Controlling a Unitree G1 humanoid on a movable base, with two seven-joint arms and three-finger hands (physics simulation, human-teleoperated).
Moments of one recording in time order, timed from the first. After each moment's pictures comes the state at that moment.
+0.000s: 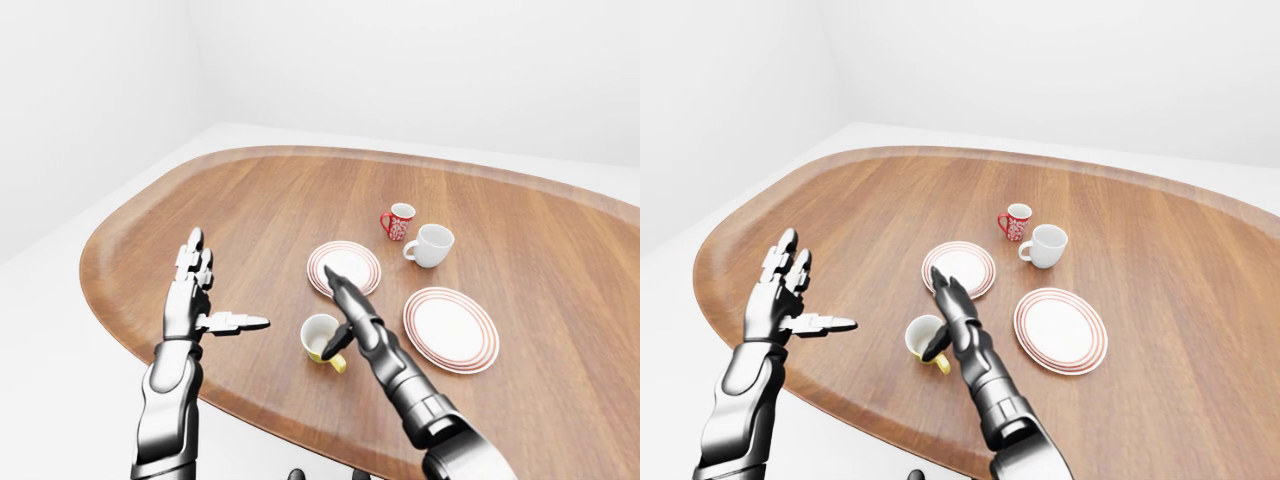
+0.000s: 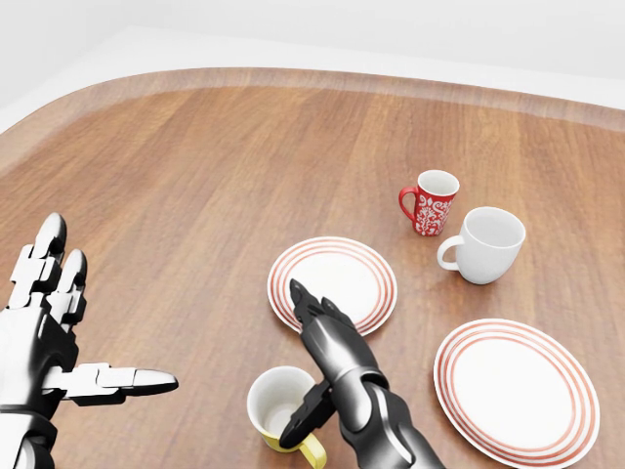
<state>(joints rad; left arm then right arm) -0.01 0.10 0.21 -0.19 -0.05 0.09 -0.14 -0.46 0.10 0.16 0.80 -0.74 0.00 -0.03</state>
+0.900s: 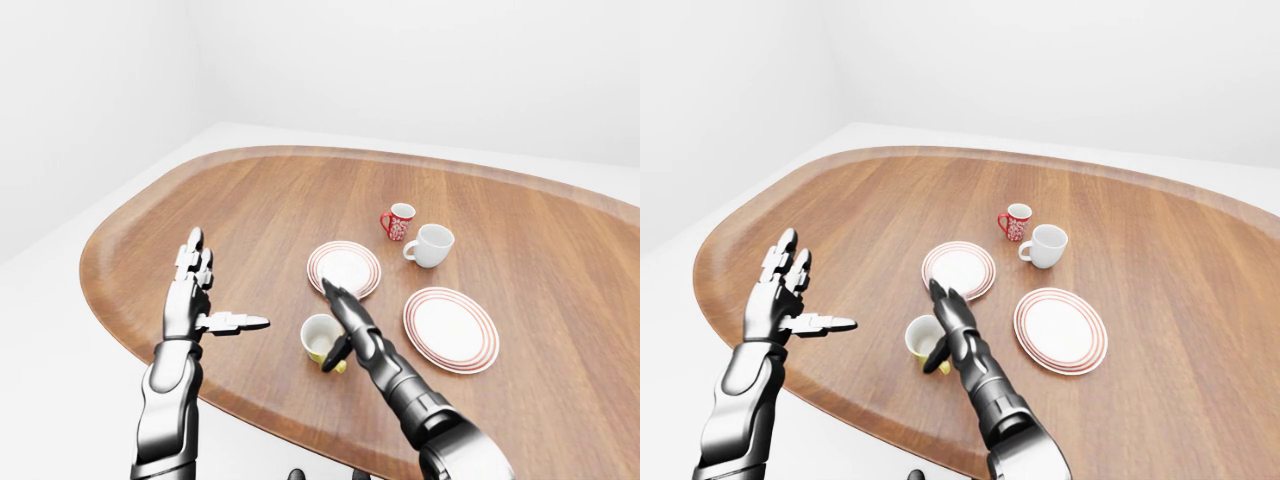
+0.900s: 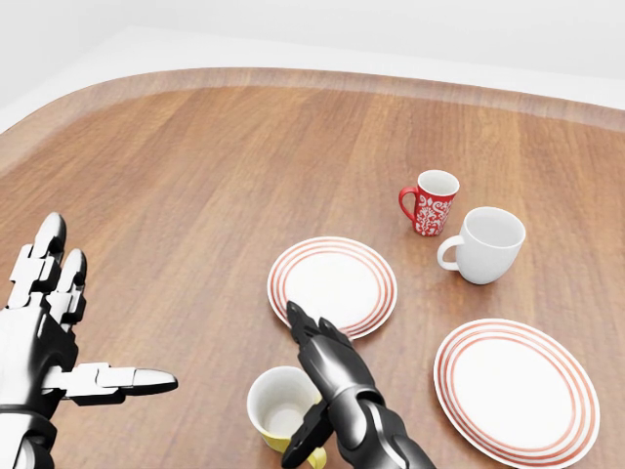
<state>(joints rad) -0.01 0.10 0.21 -0.19 -0.05 0.09 -0.14 -0.50 0.11 0.16 0.99 -0.77 -0.08 -0.10</state>
